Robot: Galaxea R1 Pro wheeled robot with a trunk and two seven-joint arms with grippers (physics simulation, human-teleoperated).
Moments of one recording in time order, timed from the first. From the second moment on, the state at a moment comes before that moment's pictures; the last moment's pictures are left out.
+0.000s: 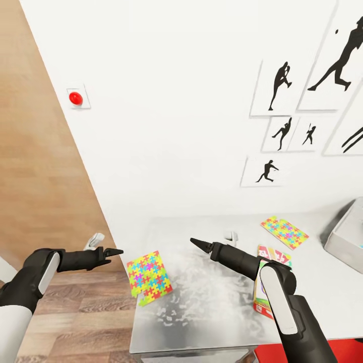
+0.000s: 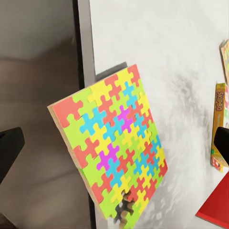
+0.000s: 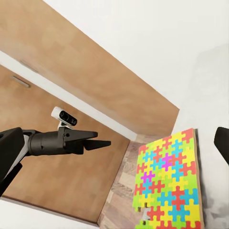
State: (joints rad) left arm -0.66 0.30 0.16 -0.90 0.21 1.04 -0.89; right arm -0.38 0.03 0.00 -1.57 -0.60 0.87 0.52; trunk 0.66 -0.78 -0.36
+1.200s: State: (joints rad) left arm -0.66 0.31 0.16 -0.90 0.26 1.04 -0.89; right arm -0.37 0.03 0.00 -1.57 -0.60 0.87 0.52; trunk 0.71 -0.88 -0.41
